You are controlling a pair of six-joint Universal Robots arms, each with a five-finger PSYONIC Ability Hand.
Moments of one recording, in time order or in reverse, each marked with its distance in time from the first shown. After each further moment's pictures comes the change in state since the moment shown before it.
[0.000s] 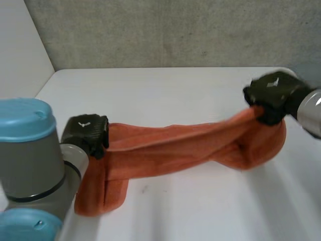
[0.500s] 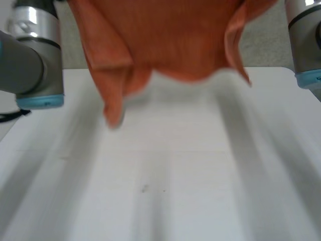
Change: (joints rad) left arm 0.172 -0.094 0.484 0.704 0.157 0.022; right arm 0.132 0.230 -0.456 -0.814 0.245 0.269; left_hand 0.004 0.002 0.001 0.000 0.002; right_hand 0.000 0.001 0.001 0.000 0.011
